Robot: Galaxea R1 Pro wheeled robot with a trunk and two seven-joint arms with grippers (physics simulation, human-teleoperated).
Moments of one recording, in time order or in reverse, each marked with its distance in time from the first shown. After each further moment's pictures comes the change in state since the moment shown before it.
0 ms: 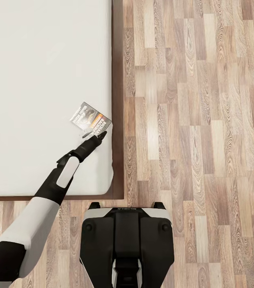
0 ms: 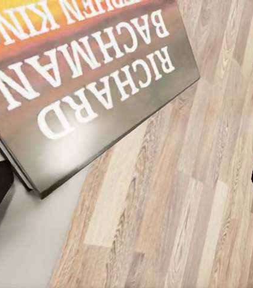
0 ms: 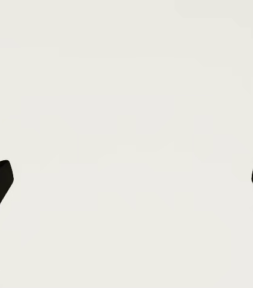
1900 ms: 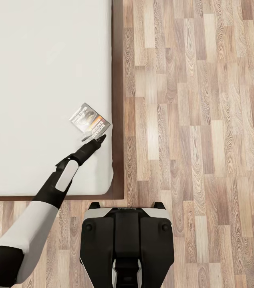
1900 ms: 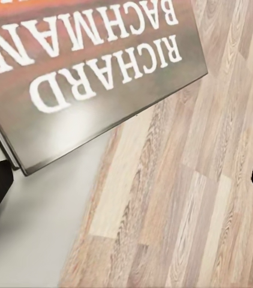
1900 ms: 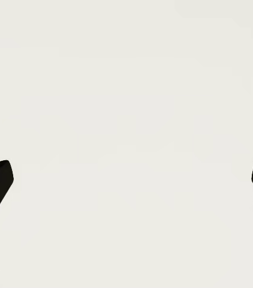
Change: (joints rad) left arm 0.032 0.010 0.002 -0.006 0.000 0.000 -0.013; right arm 0.000 -0.002 -0.020 0.000 0.001 0.000 0.000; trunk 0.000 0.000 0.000
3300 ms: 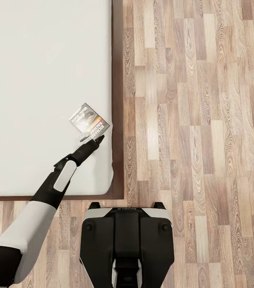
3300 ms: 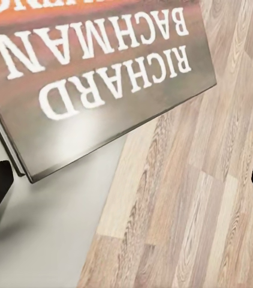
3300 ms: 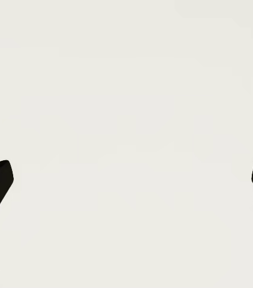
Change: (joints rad) left arm 0.001 0.017 0.000 0.004 0.000 0.000 -0.001; right arm 0.000 0.000 -0.001 0.000 0.000 0.000 0.000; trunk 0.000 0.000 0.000
